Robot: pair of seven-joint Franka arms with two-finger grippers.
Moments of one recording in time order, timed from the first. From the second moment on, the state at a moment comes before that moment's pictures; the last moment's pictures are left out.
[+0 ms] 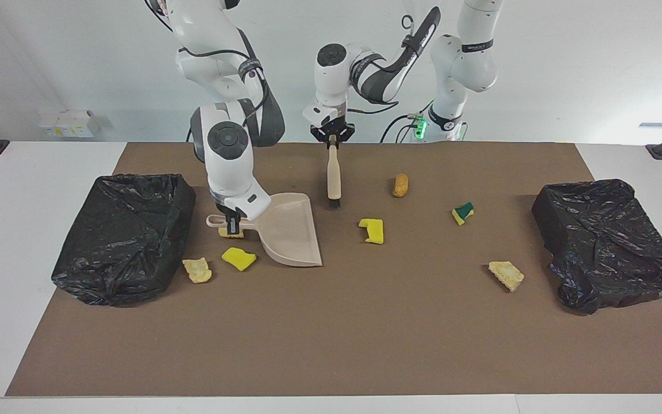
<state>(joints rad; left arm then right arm) -1.07 -0.02 0.00 -2.25 -0.11 2.15 -0.95 0.23 0.24 -0.01 -1.80 -0.17 1.90 -1.42</state>
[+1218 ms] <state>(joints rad) -0.58 -0.29 0.01 -2.24 -0.02 1.67 -0.91 0.33 0.24 0.01 -1.84 -0.17 2.01 -1.24</state>
